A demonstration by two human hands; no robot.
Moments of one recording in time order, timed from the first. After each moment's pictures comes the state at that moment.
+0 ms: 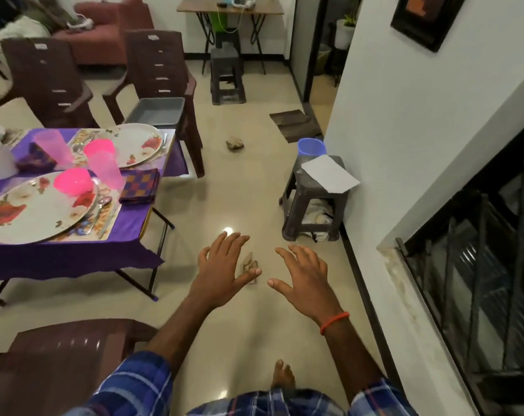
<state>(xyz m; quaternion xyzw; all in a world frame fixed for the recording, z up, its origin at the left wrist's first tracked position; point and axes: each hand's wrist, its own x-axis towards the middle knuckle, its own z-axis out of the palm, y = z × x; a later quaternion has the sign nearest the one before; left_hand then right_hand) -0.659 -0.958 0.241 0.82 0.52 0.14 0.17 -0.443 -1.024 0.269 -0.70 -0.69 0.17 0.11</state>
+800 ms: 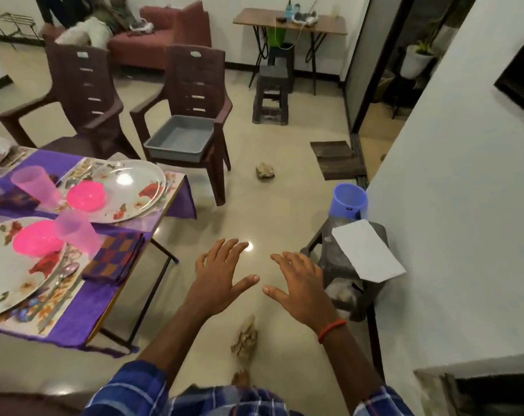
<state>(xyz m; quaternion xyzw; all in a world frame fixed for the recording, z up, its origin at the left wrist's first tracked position) -0.586 -0.636 0.243 0.76 0.61 0.16 0.16 -0.362 -0.651 0.277 -0.60 -0.77 0.20 0.09</state>
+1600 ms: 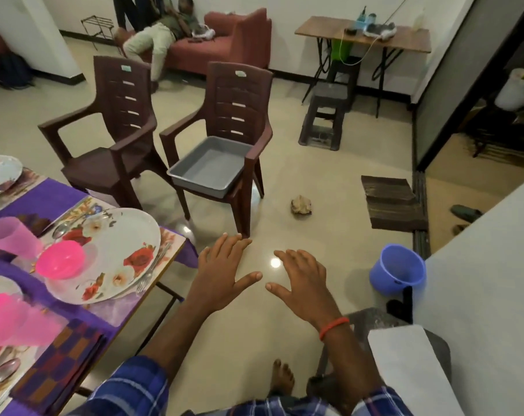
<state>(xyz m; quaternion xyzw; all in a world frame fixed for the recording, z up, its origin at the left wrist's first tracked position) -0.596 -0.307 0.250 0.70 0.69 0.15 0.11 -0.374 -0.273 0.269 -0.52 -0.82 0.21 0.07</state>
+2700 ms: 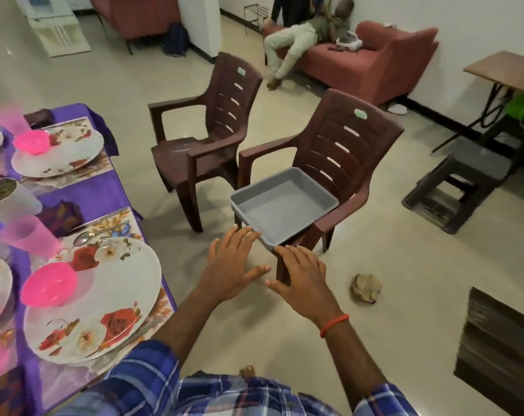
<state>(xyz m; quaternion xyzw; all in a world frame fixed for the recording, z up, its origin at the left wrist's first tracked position) -0.720 -0.015 0.253 0.49 0.84 0.20 0.10 -0.553 0.107 0.272 -0.27 -0.93 0.24 0.05</state>
